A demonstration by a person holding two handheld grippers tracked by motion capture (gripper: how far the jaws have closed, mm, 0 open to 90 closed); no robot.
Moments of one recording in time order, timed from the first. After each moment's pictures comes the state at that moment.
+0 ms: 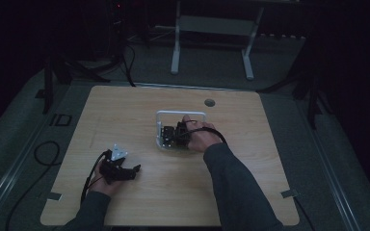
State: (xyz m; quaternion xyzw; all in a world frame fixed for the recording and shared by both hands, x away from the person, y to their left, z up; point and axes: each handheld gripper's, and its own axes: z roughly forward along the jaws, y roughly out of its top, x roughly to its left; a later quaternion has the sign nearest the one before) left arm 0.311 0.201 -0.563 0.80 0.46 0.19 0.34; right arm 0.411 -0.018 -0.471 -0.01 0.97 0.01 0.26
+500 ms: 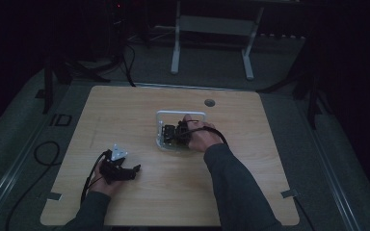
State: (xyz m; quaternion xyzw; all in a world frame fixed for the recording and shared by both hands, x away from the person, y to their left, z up) left arm 0.311 0.201 -0.563 0.80 0.46 0.19 0.34; right arm 0.415 -0.021 -0.472 0.00 0.96 0.02 0.27
